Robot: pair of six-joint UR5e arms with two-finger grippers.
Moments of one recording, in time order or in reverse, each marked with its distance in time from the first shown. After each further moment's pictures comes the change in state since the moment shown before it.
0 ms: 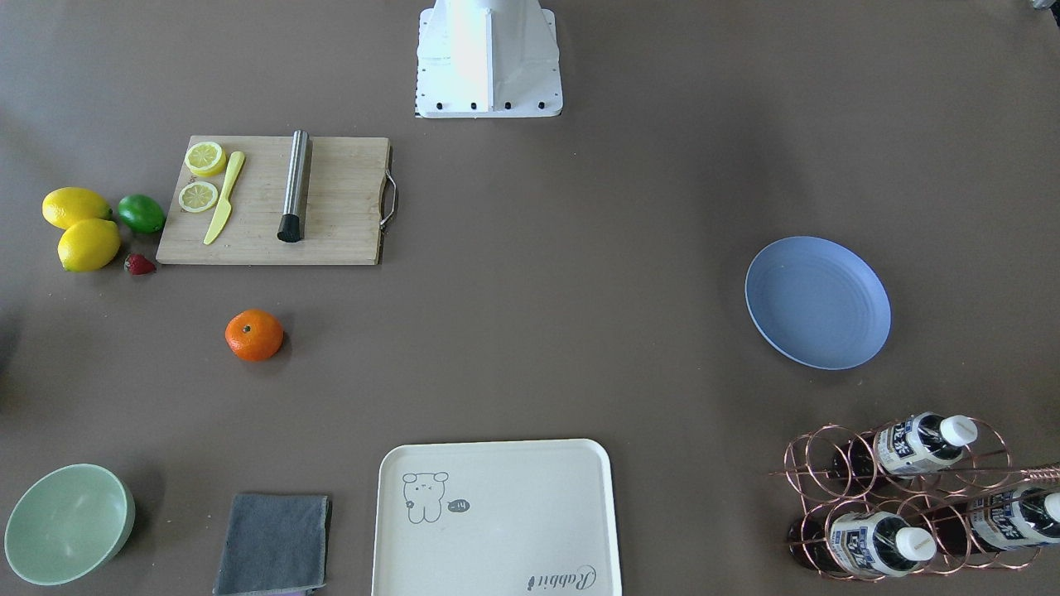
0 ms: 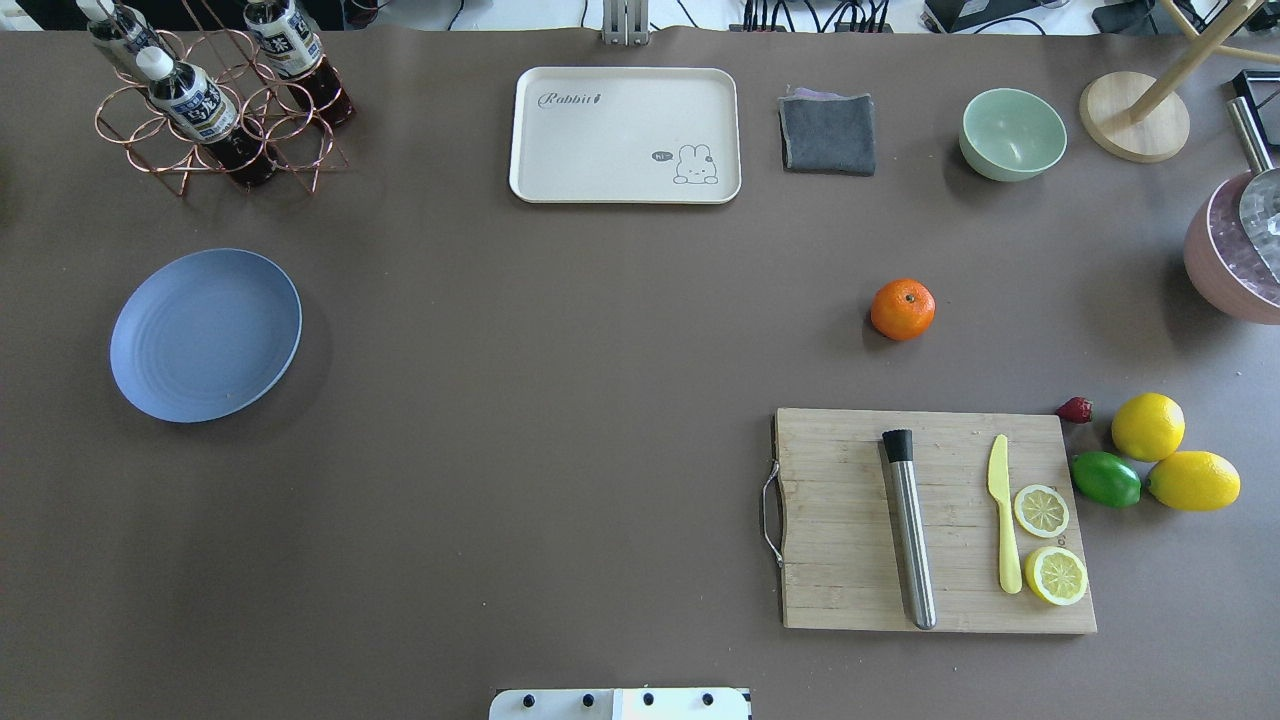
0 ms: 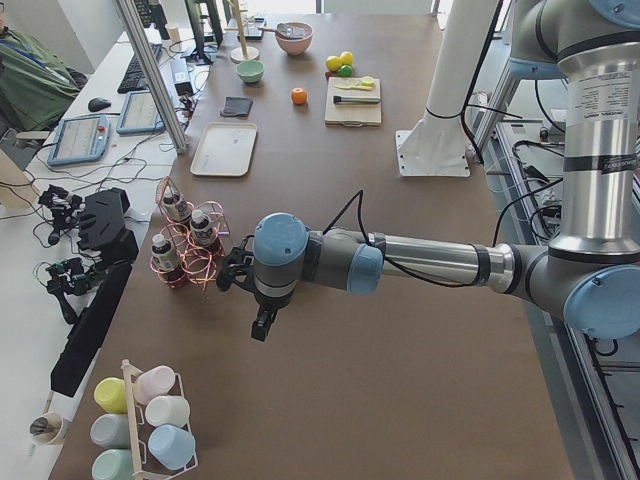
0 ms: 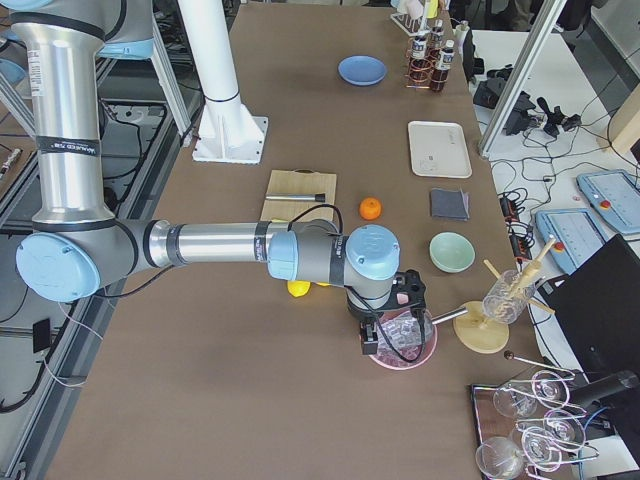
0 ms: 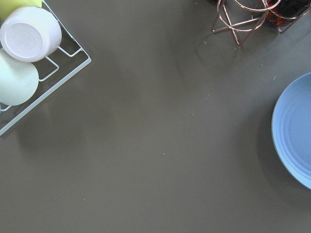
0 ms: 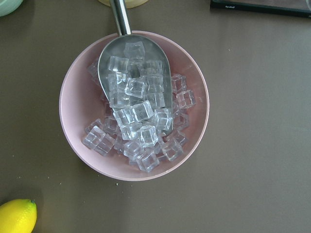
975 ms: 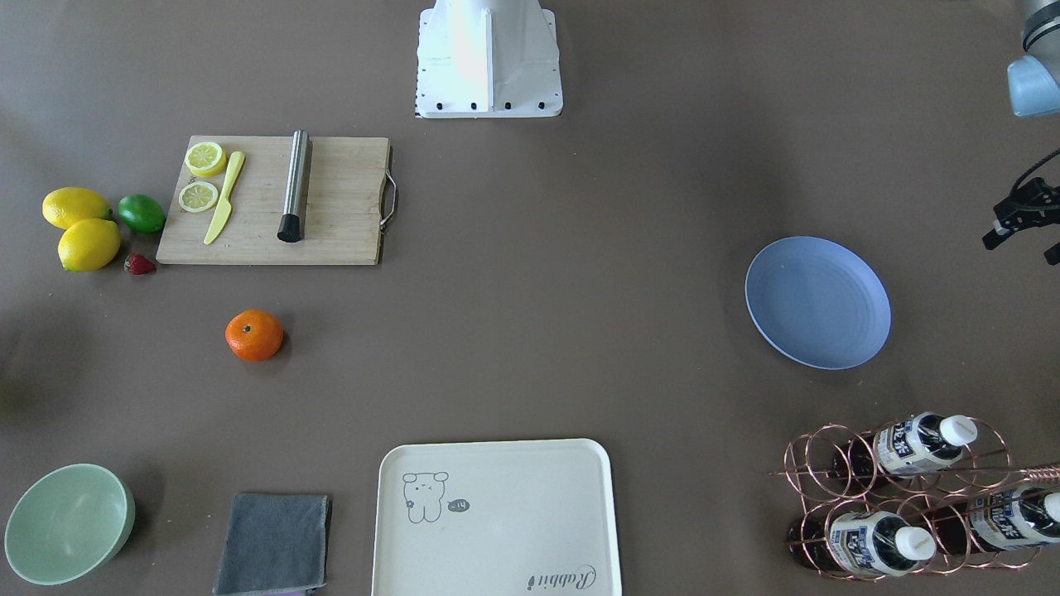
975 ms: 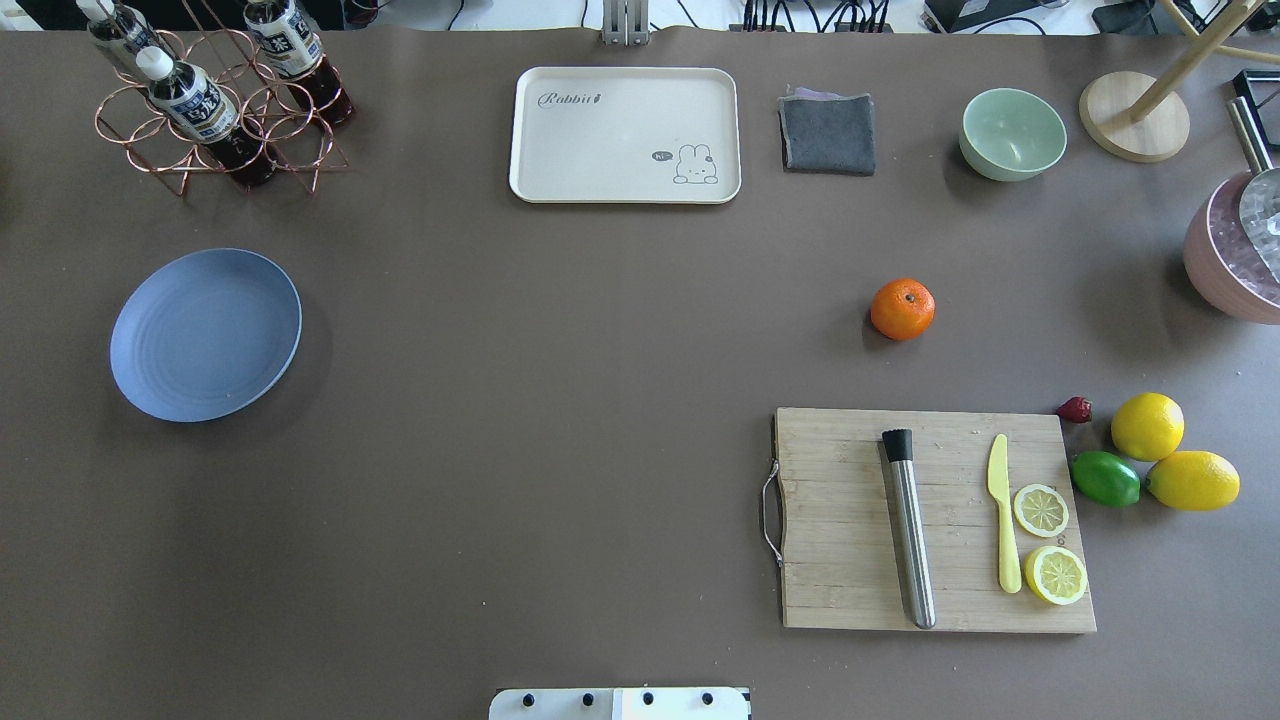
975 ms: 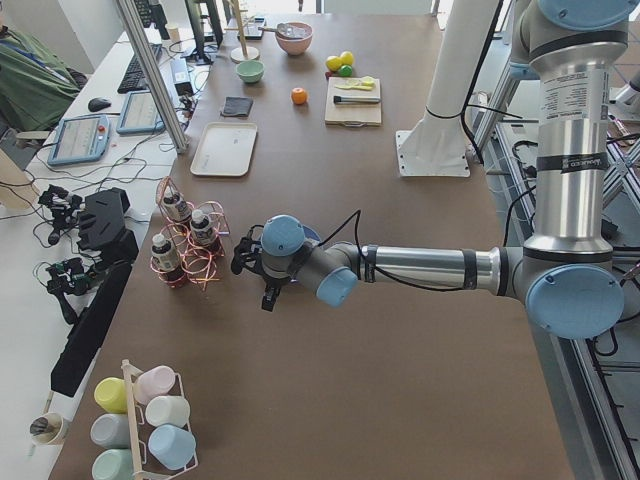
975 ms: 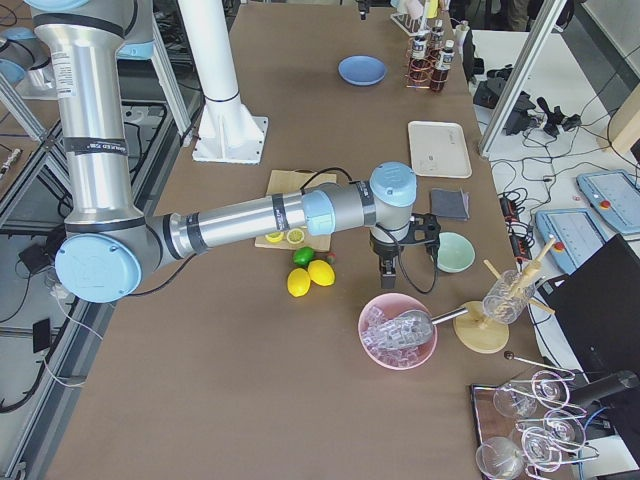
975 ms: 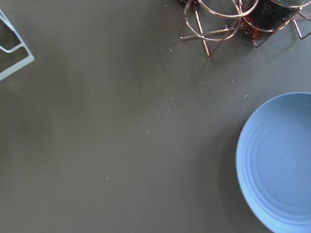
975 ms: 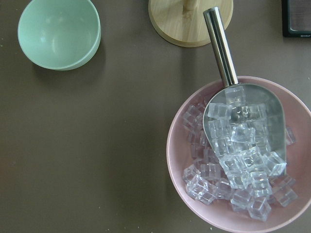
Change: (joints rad) left arm 0.339 -0.013 0.153 -0.560 0.008 -0.602; right arm -0.222 0.061 0.101 0.129 -0.001 0.460
